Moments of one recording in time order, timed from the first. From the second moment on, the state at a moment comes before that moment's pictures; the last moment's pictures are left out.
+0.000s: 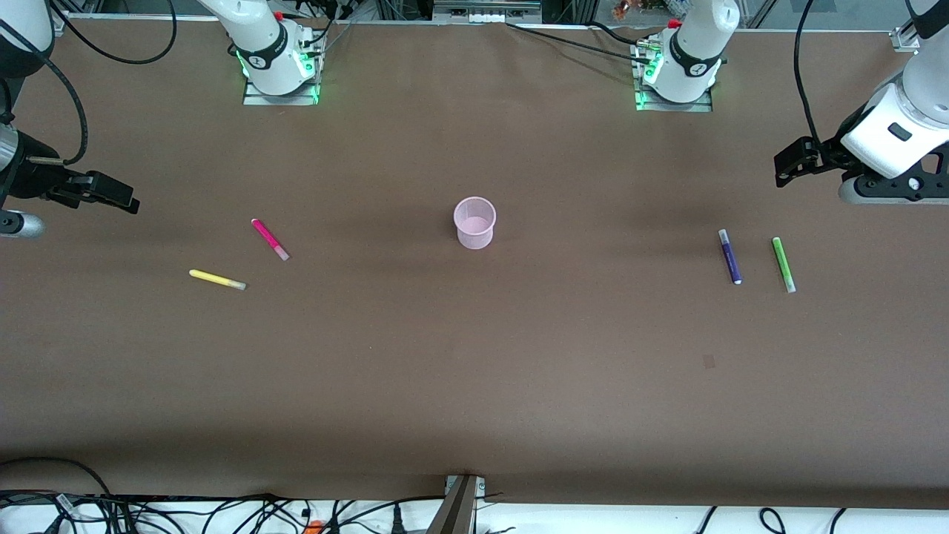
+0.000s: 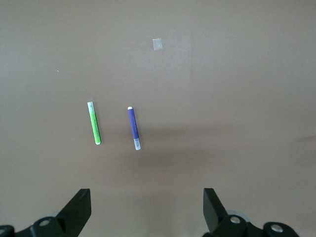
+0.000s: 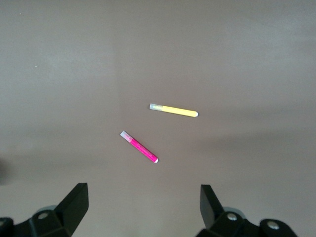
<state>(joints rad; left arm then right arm) -0.03 -0.01 -0.05 -1.65 0.05 1.55 -0.07 -0.01 0.08 -0.03 -1.61 0.02 1.63 0.05</state>
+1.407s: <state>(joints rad) -0.02 0.08 -0.04 -1.63 0.04 1.44 -0.06 0.04 0.16 -0.03 -1.63 0.02 1.65 0.05</state>
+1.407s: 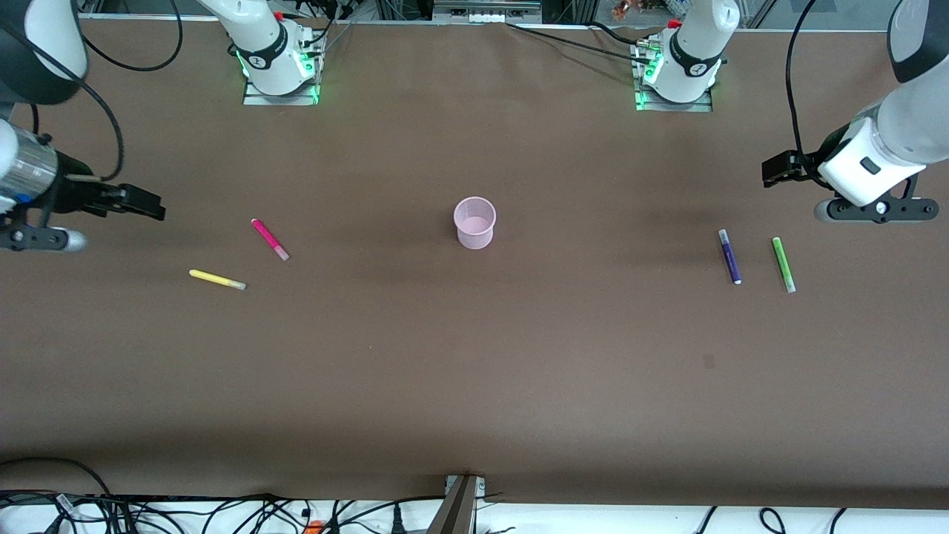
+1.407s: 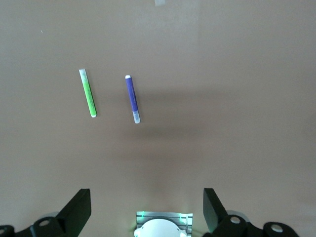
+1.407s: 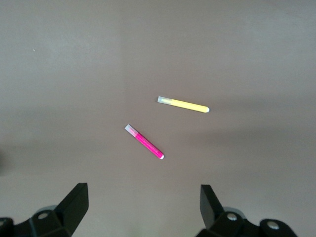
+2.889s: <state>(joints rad) 0.13 0.38 -0.03 -2.12 0.06 2.30 0.05 0.06 0.22 0.00 -2.42 0.02 2.56 -0.40</state>
